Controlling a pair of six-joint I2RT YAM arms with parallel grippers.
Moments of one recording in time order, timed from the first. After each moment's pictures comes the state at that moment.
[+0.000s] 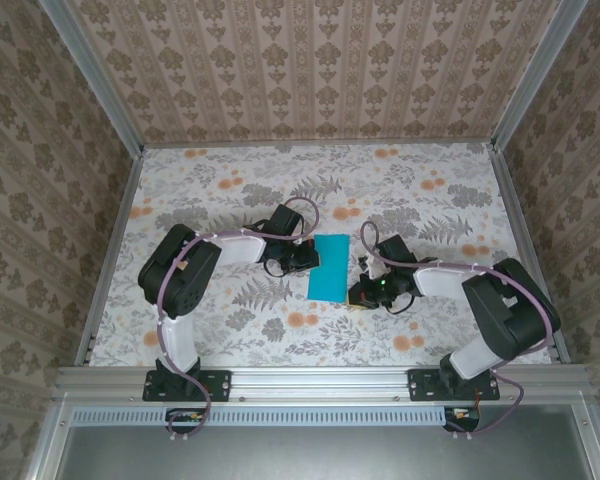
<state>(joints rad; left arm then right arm) -0.68 1.92 1.05 -0.18 0.44 -0.73 0.42 1.53 0.59 -0.21 -0.66 0.58</state>
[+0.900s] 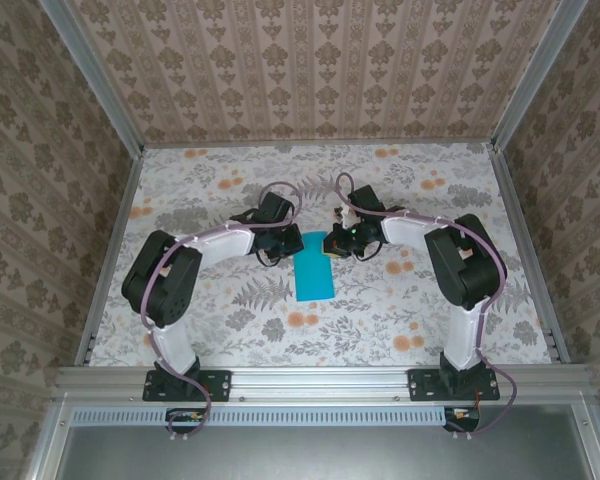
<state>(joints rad) -0.62 1.80 1.08 -0.28 0.22 -0.85 0.41 1.94 1.17 -0.31 -0.60 0.59</state>
